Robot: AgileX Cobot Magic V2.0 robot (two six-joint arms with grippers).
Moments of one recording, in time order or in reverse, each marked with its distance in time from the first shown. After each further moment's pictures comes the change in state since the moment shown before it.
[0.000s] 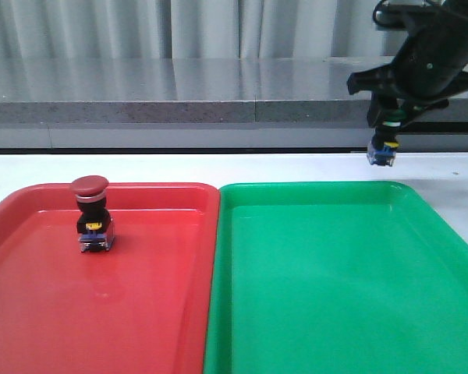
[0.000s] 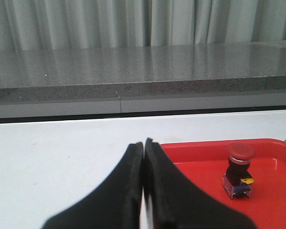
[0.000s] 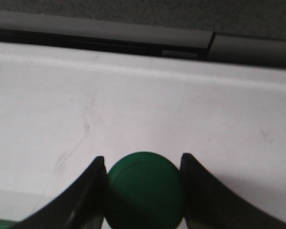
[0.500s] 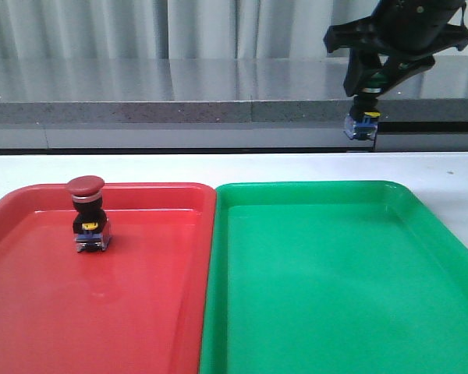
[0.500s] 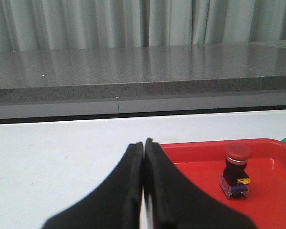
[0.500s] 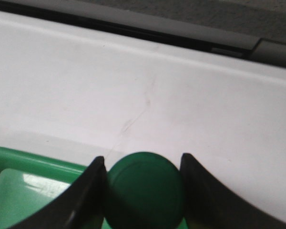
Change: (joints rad) left arm 0.000 0.000 0.000 0.000 -0.002 0.000; right arm 0.122 -0.130 0.000 -0.017 0.168 0.000
